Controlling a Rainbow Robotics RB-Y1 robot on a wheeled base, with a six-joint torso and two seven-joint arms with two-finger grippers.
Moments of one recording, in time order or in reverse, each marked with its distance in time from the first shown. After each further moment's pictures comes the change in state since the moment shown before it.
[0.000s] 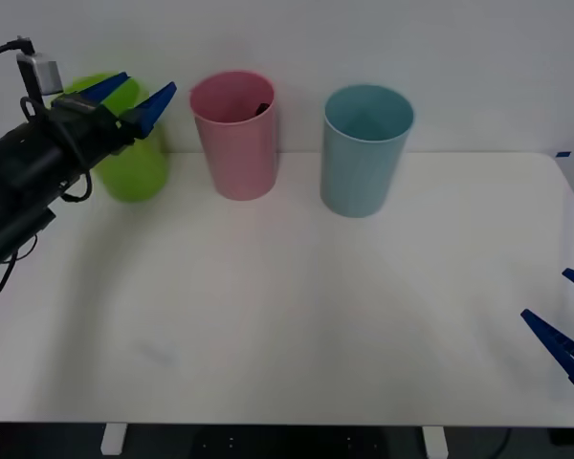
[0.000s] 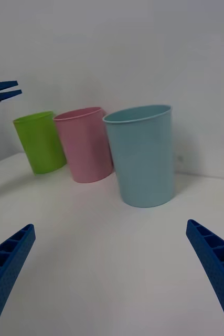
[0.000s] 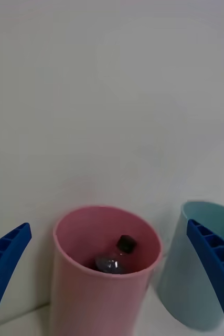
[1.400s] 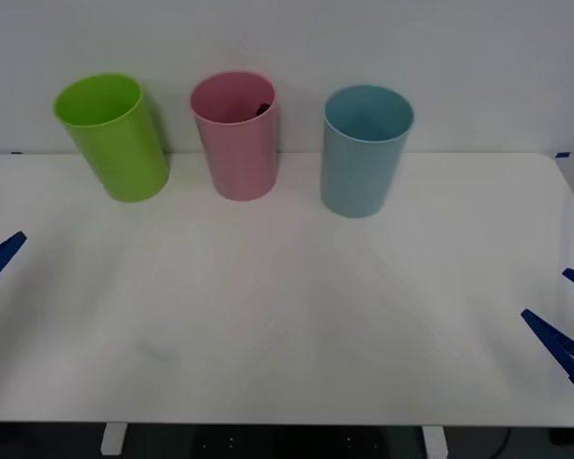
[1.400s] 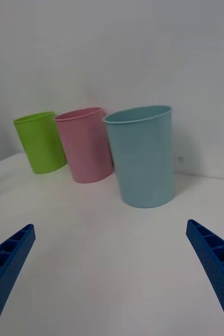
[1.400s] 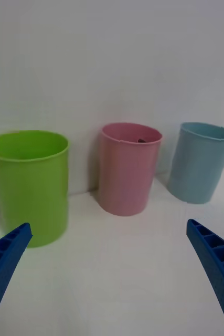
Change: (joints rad) right arm 0.000 0.000 0.000 0.000 0.000 0.000 0.000; left arm 0.668 0.083 0.393 -0.338 0.236 -0.339 -0.122
